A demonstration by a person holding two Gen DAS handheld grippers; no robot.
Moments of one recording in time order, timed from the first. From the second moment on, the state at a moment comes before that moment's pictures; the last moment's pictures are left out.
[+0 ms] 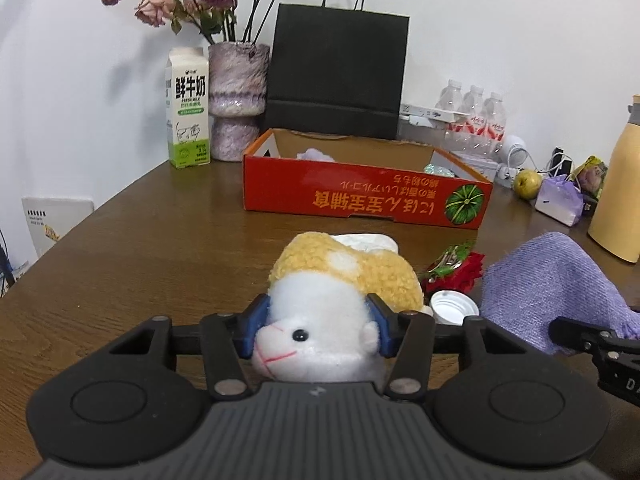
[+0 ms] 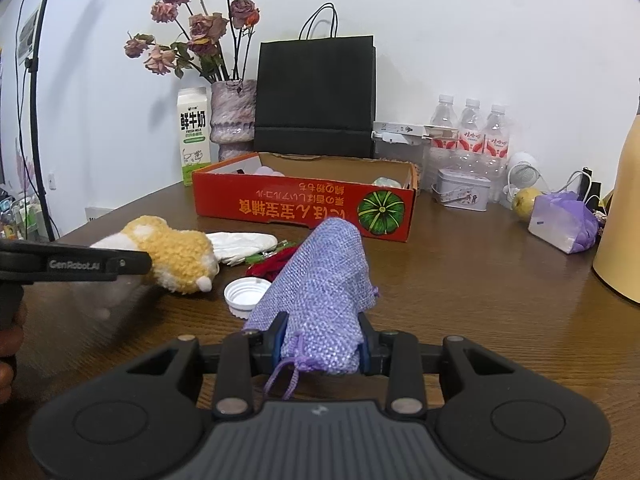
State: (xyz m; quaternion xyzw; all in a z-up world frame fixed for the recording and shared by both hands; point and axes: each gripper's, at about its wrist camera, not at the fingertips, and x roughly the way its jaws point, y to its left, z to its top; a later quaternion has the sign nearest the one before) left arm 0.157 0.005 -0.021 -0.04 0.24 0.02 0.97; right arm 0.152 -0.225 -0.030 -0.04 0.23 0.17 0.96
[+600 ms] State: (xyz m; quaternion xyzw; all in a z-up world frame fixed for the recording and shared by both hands) left arm 0.138 0.004 -0.014 -0.04 0.20 0.03 0.98; right arm 0.147 -0.230 -0.029 -0.05 0.20 0.16 0.97
